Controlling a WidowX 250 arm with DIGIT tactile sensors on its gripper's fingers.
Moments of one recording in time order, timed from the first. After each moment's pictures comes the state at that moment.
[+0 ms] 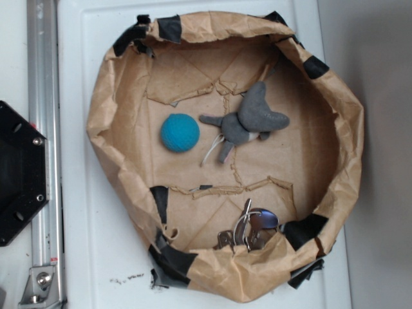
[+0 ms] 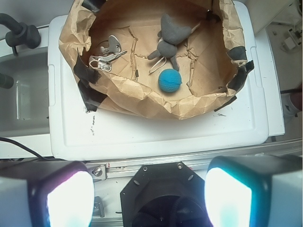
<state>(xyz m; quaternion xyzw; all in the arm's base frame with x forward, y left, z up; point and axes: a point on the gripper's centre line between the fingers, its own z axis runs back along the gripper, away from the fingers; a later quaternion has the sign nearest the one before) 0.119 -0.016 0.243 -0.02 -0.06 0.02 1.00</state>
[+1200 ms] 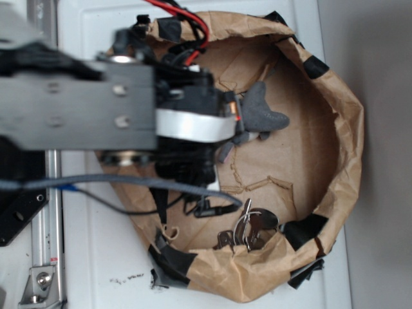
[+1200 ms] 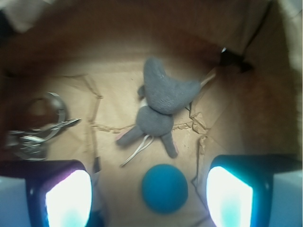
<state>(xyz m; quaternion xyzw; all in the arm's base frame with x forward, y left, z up) 0.248 0.013 0.105 0.04 -0.11 0.04 0.99</state>
